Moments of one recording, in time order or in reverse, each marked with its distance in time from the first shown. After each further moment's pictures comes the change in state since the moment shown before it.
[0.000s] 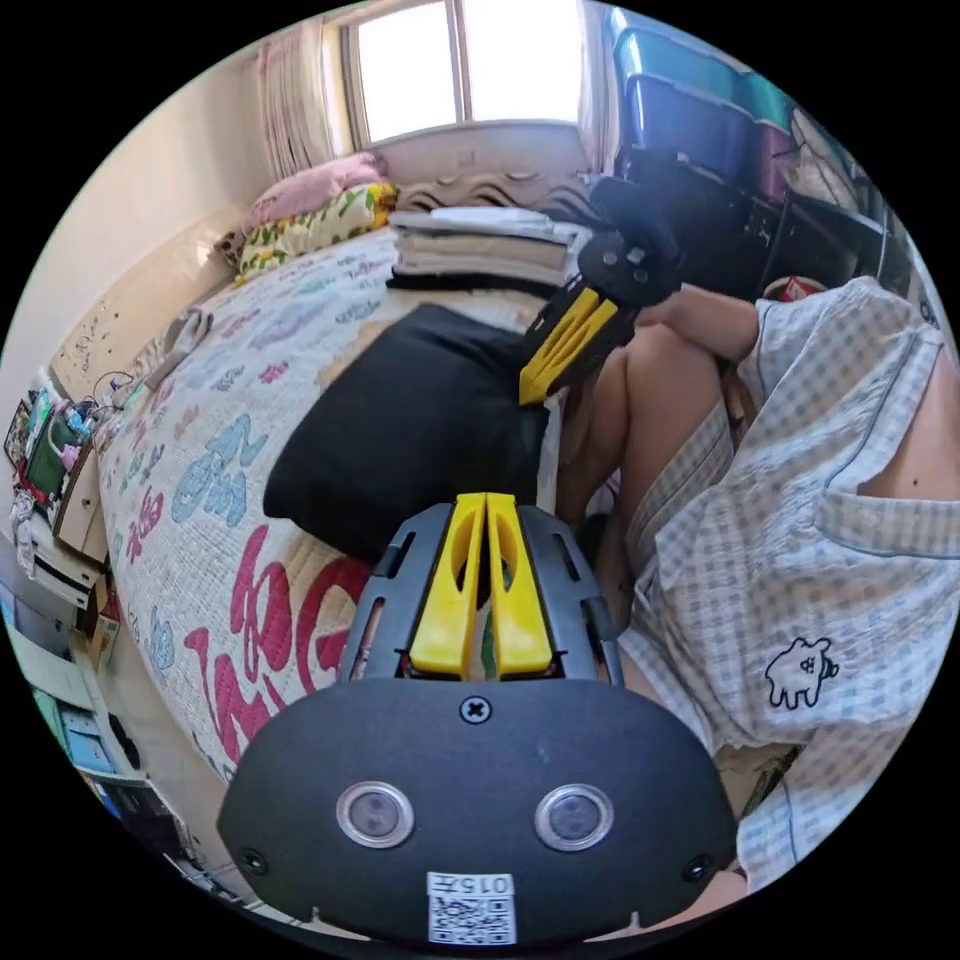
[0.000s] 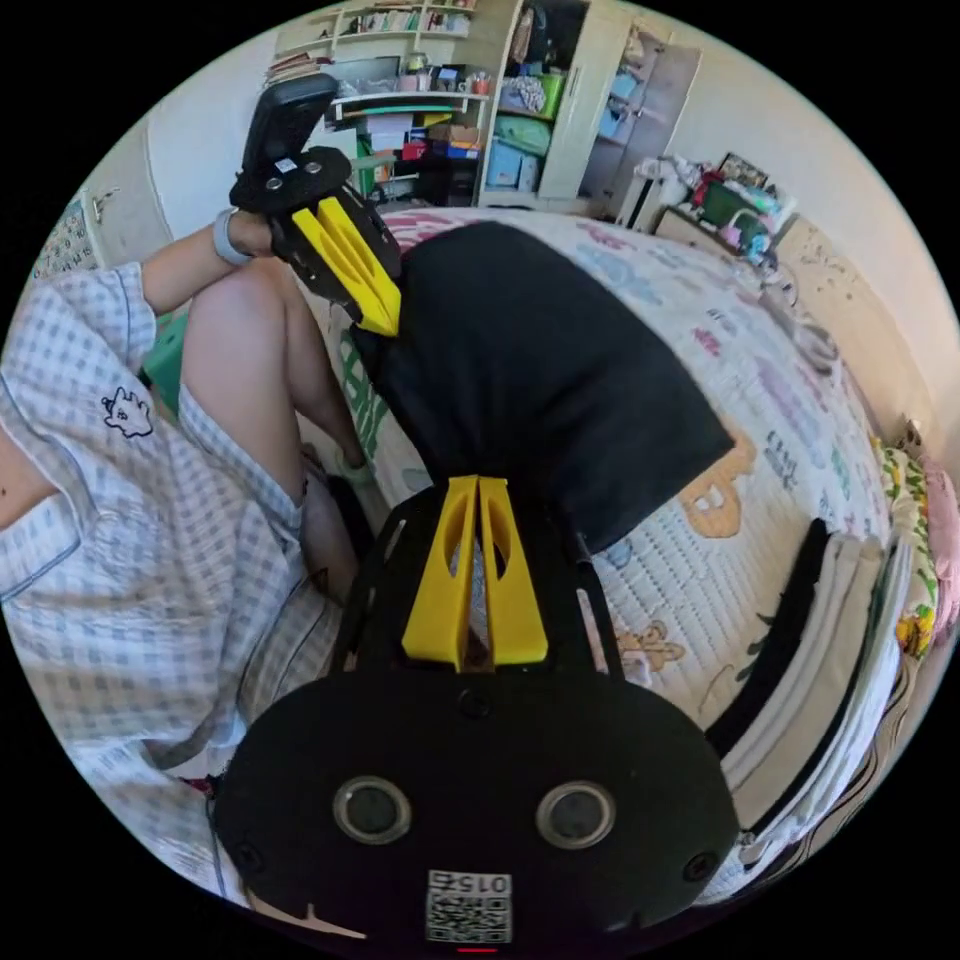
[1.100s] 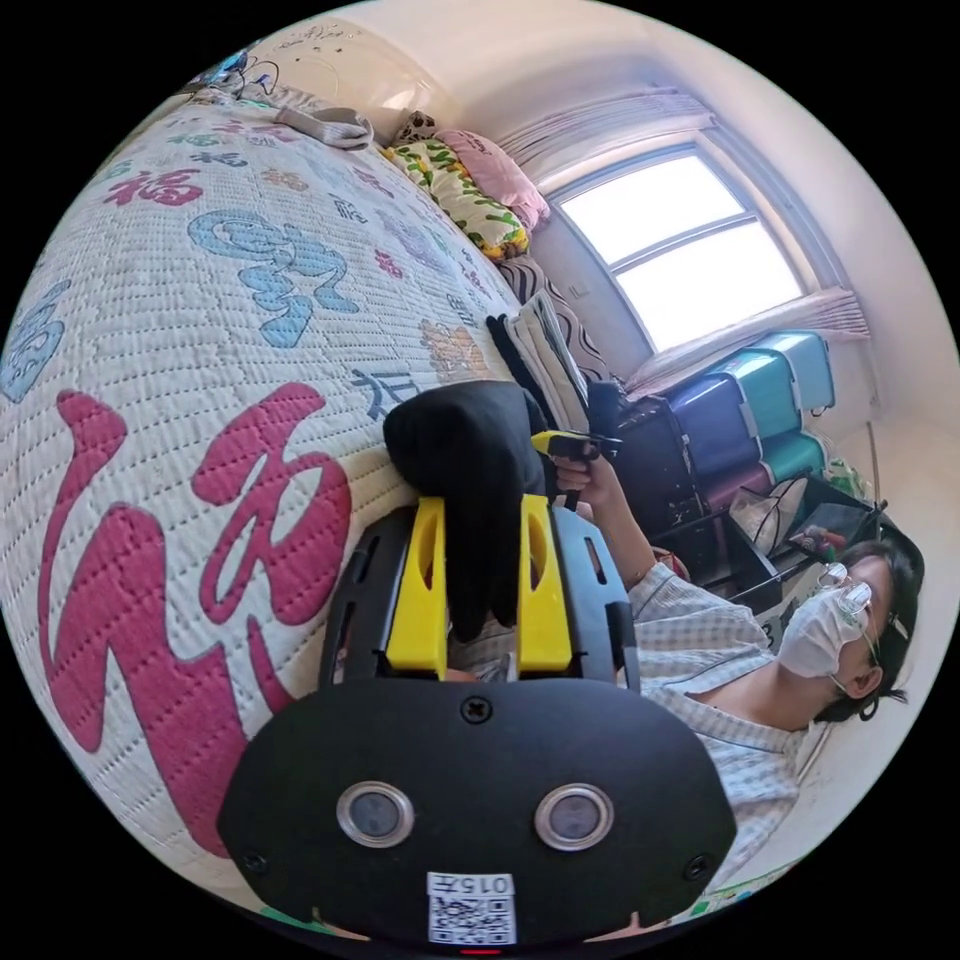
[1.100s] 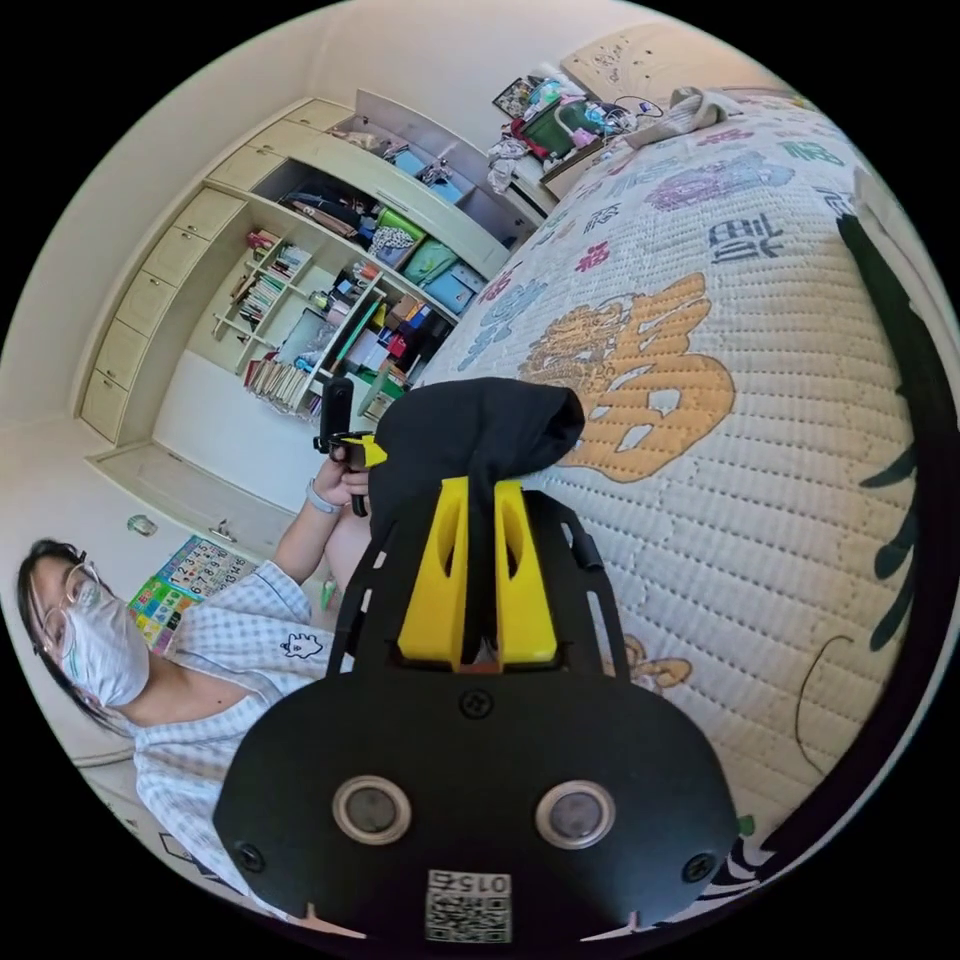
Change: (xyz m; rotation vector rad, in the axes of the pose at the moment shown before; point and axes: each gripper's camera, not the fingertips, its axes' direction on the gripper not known) left arm -0.242 -0.027 -0.033 0.246 0.600 -0.741; right arm 0.204 0.022 -0.294 0.354 -0.646 0.645
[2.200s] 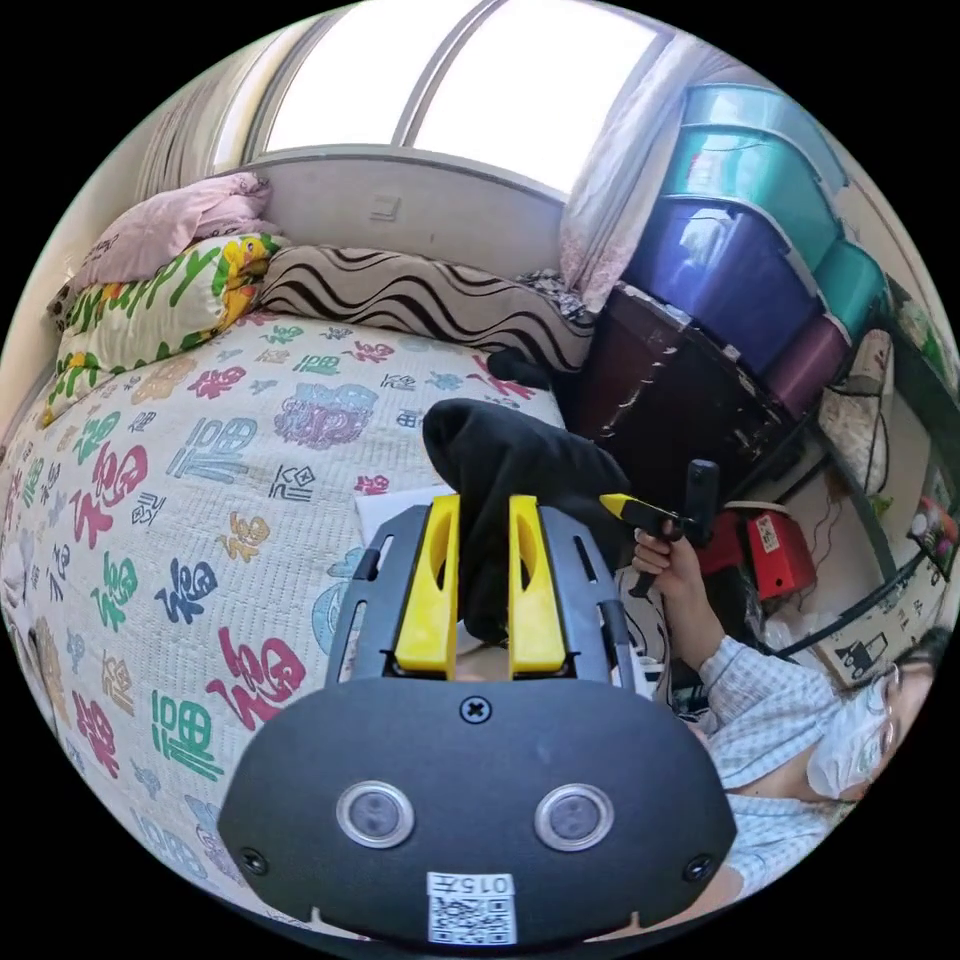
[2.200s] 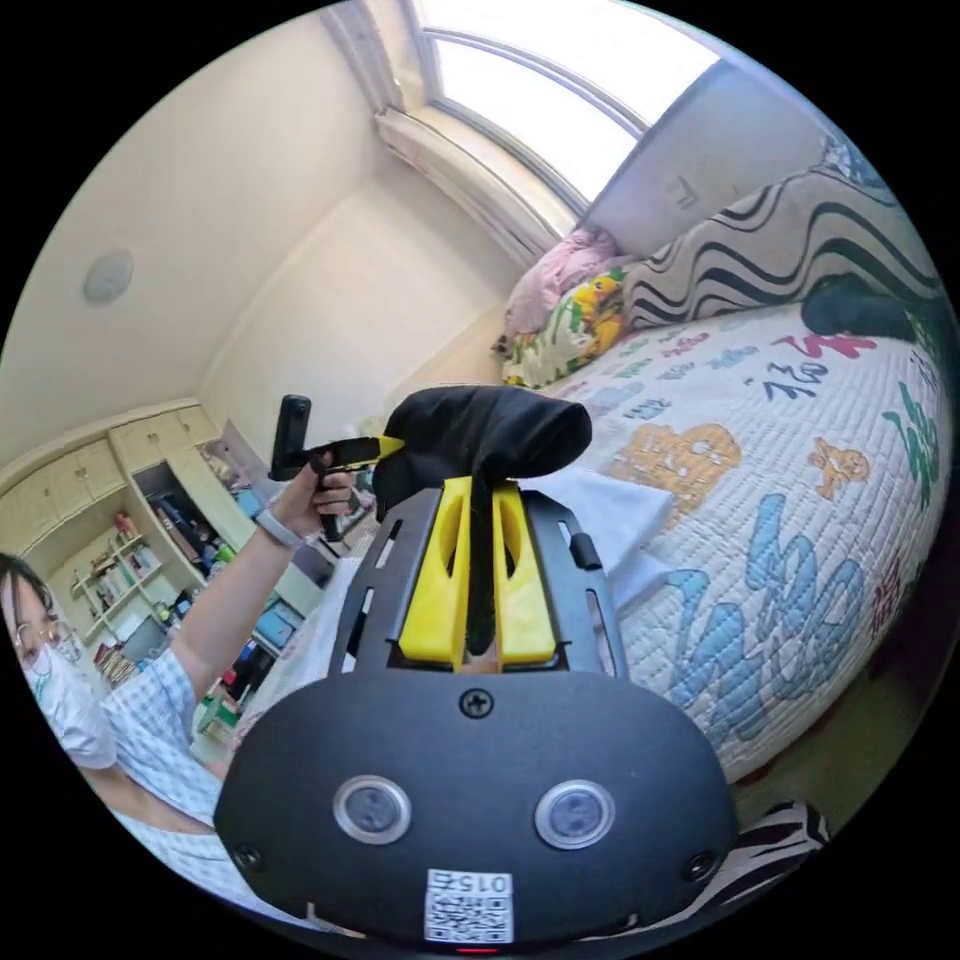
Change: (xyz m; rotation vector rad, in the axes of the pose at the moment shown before) left arm 0.294 -0.376 0.468 -0.330 -0.102 0.745; right arm 0.024 0.145 -0.346 1.015 0.579 0.253
